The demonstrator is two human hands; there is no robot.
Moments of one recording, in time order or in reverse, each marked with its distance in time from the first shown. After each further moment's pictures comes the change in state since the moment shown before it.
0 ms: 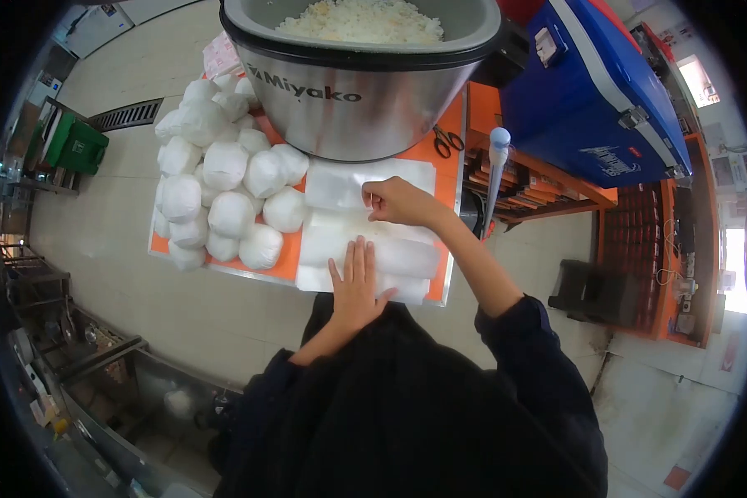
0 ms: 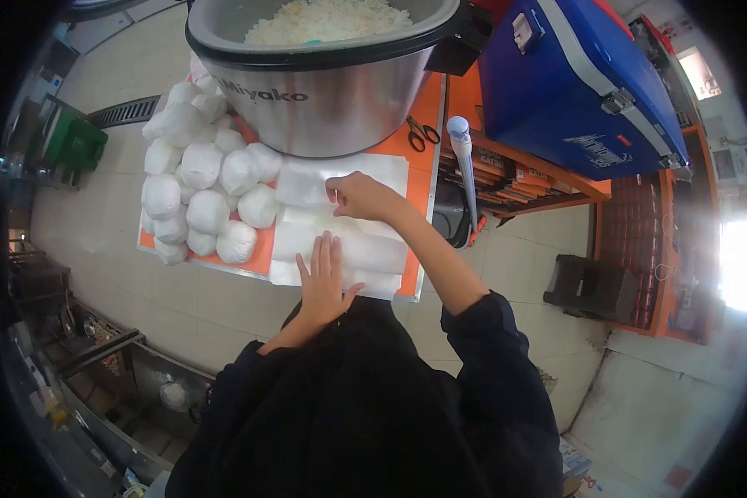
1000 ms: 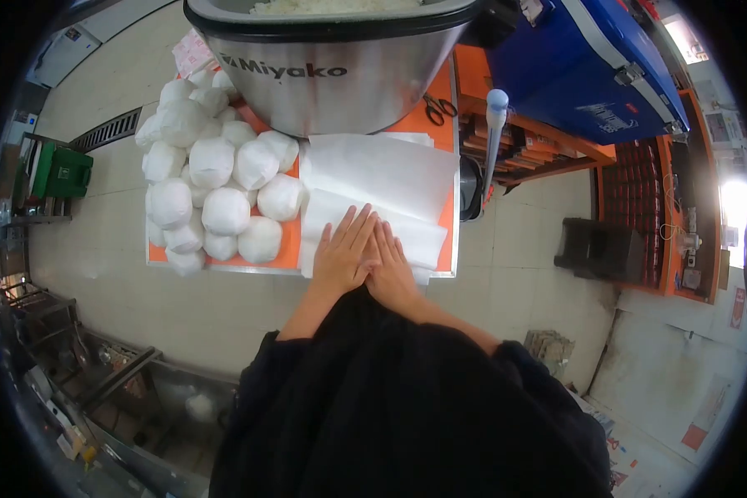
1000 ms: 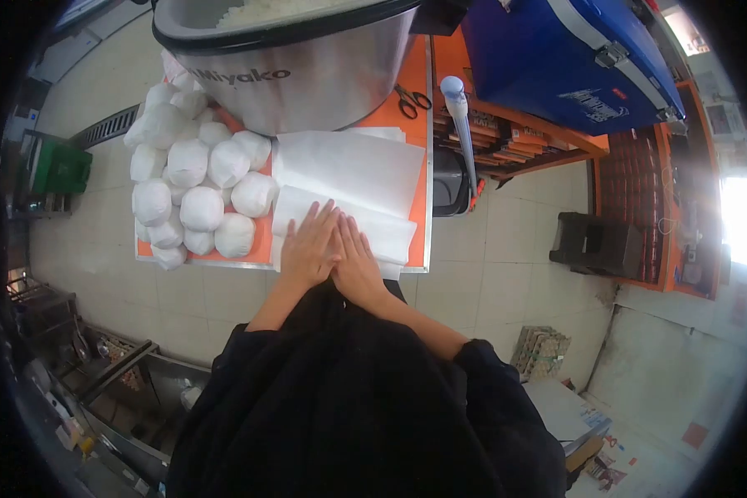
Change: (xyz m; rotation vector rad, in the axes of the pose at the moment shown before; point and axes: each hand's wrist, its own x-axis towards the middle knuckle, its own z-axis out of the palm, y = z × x) left_hand 0.007 -0.054 -0.023 -0.067 0.234 0.366; right_hand -0.071 -0.055 0.170 -0.397 0.480 0.316
